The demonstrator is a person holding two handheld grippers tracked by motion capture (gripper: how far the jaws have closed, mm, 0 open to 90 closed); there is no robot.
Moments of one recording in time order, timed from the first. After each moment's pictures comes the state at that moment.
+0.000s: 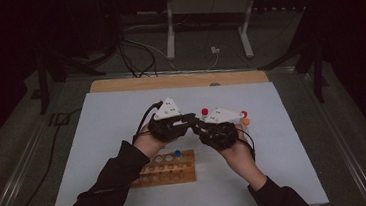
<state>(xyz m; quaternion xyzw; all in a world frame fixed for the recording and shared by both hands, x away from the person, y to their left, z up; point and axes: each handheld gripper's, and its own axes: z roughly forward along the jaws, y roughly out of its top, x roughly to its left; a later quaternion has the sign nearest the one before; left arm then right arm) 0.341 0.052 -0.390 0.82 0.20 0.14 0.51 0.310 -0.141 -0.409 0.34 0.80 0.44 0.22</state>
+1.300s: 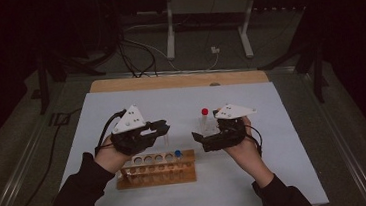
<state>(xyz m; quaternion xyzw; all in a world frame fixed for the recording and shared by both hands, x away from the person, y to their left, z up) 0.292 0.123 -0.359 0.83 0.20 0.17 0.50 0.313 -0.162 -0.402 0.34 0.79 0.48 0.19</state>
